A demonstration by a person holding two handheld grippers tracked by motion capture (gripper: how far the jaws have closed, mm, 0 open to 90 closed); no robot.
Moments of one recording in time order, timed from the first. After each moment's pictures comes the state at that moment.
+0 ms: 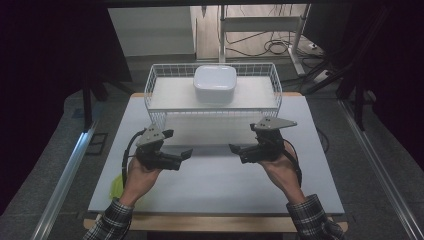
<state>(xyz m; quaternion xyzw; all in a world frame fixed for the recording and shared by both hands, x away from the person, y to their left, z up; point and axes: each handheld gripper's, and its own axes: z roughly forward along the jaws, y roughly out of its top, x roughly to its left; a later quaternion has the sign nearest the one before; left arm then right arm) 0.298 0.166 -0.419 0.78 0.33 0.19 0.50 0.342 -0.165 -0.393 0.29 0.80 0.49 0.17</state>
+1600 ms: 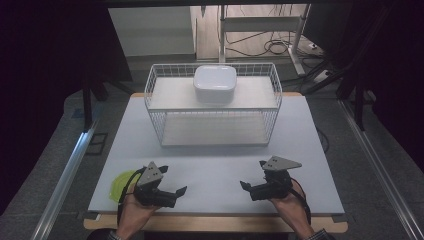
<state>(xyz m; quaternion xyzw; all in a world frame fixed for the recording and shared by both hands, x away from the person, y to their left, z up) 0.244 0.177 -0.495 0.79 0.37 0.16 0.45 0.290 -0.201 -0.478 0.32 0.83 0.44 0.15</state>
